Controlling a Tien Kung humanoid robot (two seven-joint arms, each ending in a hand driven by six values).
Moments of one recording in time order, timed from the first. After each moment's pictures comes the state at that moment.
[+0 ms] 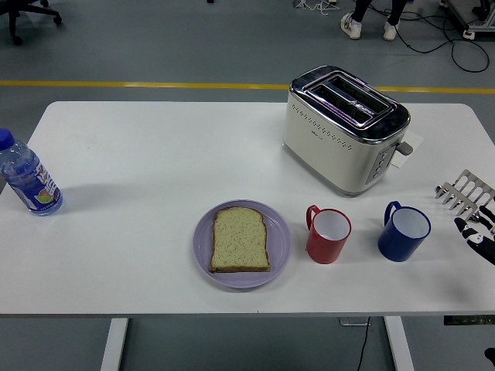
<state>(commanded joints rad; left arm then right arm) -0.10 0.01 -0.15 -0.20 0.47 0.06 0.06 -0.16 -0.23 1.44 1.39 -1.00 -0.31 0.28</state>
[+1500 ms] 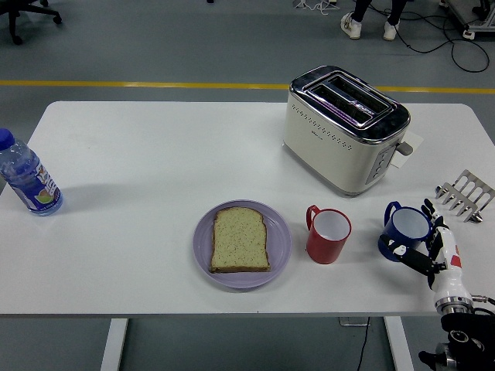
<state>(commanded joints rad) -0.11 0.01 -0.16 -0.20 0.47 0.06 0.06 0.03 -0.11 1.19 1.17 -1.07 -0.42 0.35</state>
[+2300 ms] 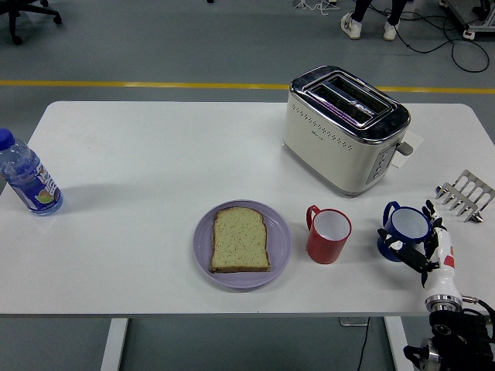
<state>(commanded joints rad) -0.11 0.00 -0.16 -0.20 0.47 0.06 0.06 0.08 -0.08 1.12 1.08 -0.96 -0.52 0.42</state>
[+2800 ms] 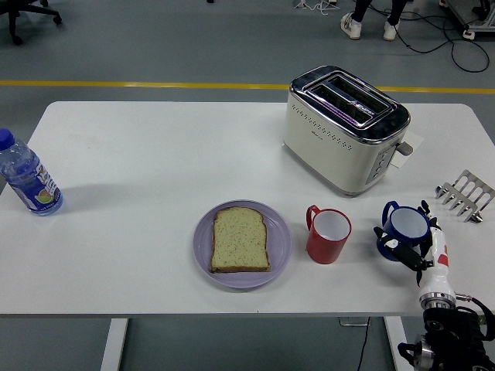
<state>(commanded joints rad) -0.11 0.00 -0.16 -0.20 0.47 0.06 0.06 0.12 -0.08 1.08 1.02 -0.94 -0.55 0.44</state>
